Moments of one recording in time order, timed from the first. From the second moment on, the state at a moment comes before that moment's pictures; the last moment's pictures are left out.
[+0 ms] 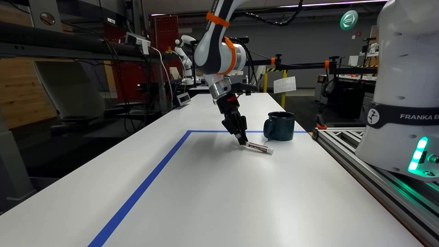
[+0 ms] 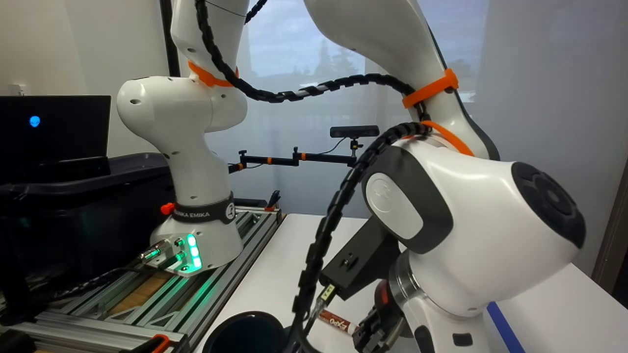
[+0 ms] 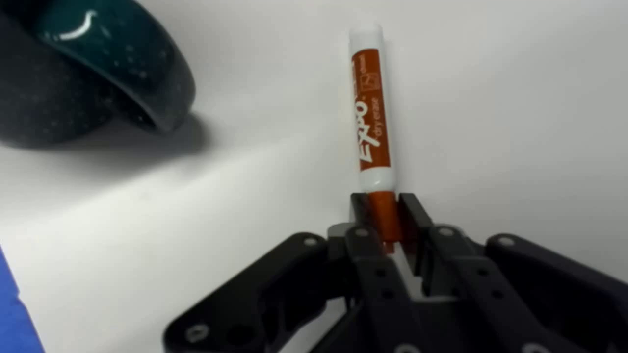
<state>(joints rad) -0.29 0.45 -0.18 -2.26 0.27 2.16 -0.26</state>
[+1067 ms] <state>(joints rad) -0.24 0.16 -0.14 -2.66 0.11 2.70 -0.26</state>
